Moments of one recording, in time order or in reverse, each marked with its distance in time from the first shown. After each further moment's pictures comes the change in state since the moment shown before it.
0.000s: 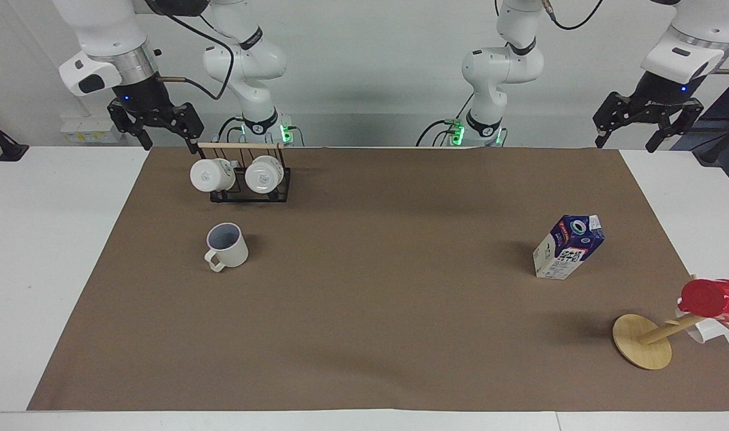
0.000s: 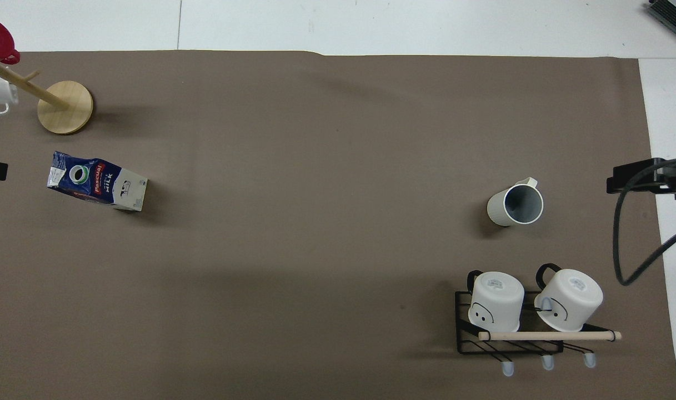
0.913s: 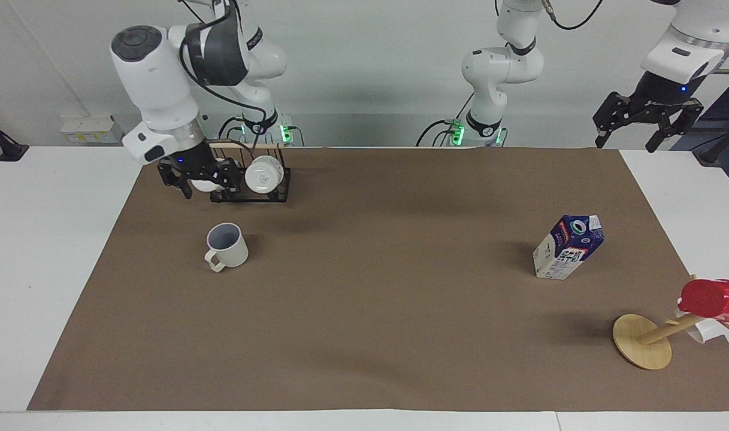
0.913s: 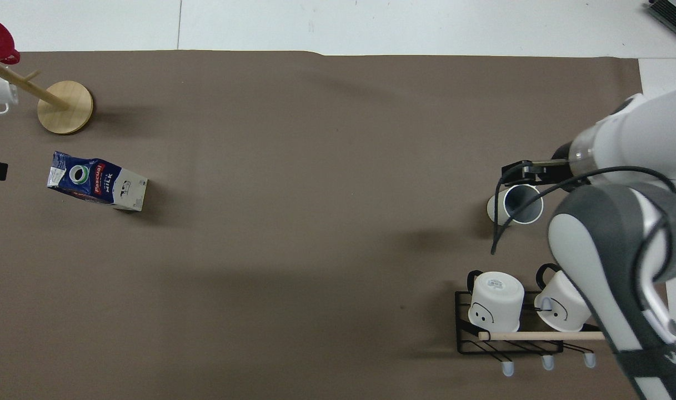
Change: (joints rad) left arm 0.000 0.000 0.000 0.000 0.000 0.000 0.000; right arm 0.119 0.131 0.018 -0.231 0.002 0.358 0.043
